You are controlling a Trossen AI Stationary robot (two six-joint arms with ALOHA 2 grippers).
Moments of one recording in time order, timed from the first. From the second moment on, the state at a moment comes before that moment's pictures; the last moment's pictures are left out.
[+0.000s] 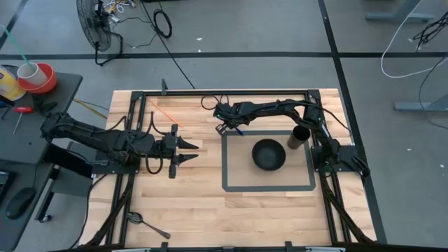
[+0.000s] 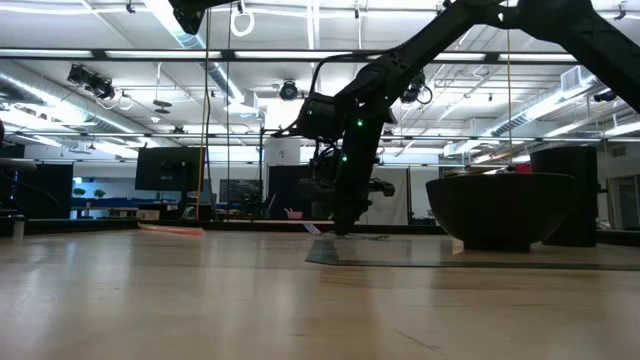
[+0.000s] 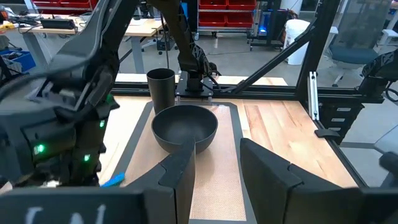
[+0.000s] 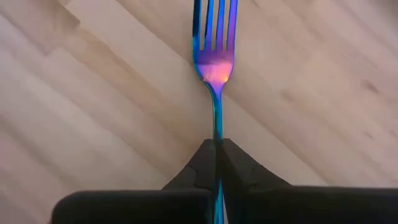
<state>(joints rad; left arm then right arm) -0.26 0.94 0.71 0.04 -0.31 -0.09 -0.31 2.18 1.56 -0.61 0.27 0.46</state>
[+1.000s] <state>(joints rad) -0.26 0.94 0.71 0.04 -0.31 -0.09 0.10 1.70 1.57 -1.35 0.06 0.60</state>
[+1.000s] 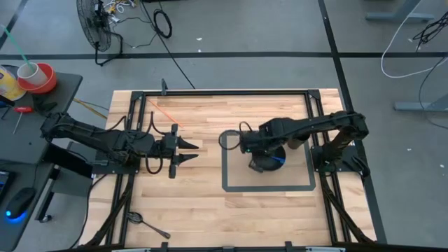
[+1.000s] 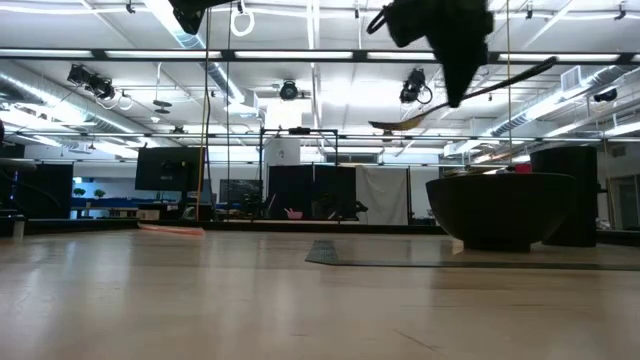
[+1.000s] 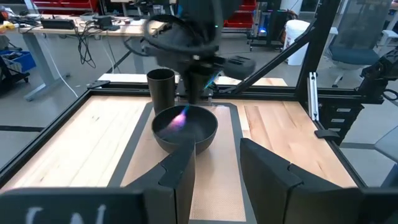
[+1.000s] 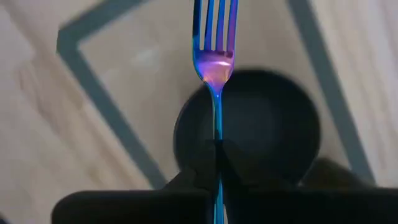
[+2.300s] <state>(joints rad) -0.26 0.94 0.71 0.04 -0.31 -0.09 0.00 1.71 1.13 -1.25 -0.13 0.64</state>
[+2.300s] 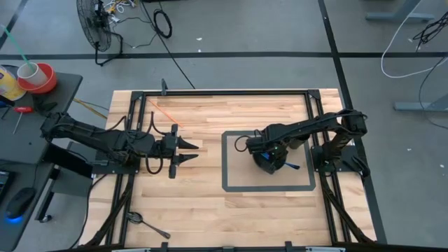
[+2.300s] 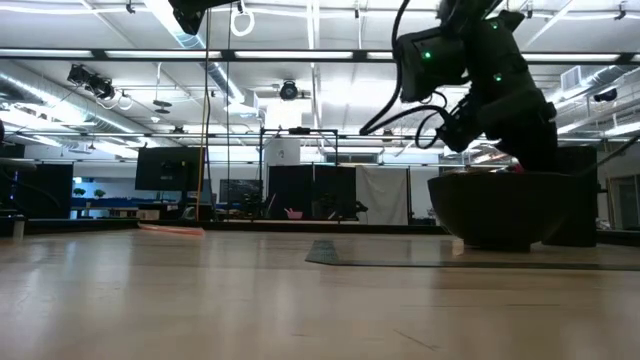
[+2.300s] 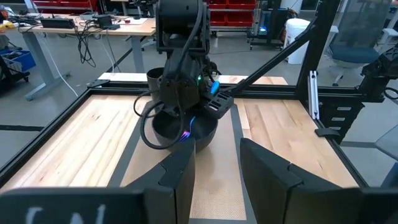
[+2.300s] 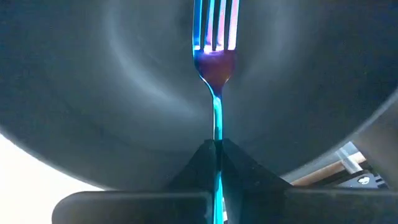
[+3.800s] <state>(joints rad) -0.26 0.94 0.71 0.04 -0.31 -0.09 0.00 1.71 1.28 -1.31 -0.05 0.63</state>
